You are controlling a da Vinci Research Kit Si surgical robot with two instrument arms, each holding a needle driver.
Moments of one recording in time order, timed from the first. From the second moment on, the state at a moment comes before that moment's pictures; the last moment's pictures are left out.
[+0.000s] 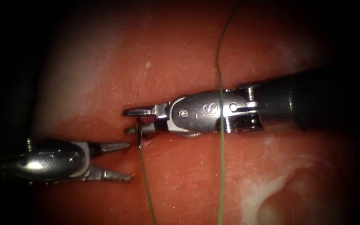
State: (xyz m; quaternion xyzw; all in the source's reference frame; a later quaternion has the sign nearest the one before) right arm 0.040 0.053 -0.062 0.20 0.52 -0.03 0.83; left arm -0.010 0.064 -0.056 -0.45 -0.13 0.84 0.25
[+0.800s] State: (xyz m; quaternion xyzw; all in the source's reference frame) right arm 0.040 0.052 -0.061 0.24 0.49 -0.01 0.84; left arm -0.010 0.064 -0.056 -0.45 -0.13 0.85 0.26
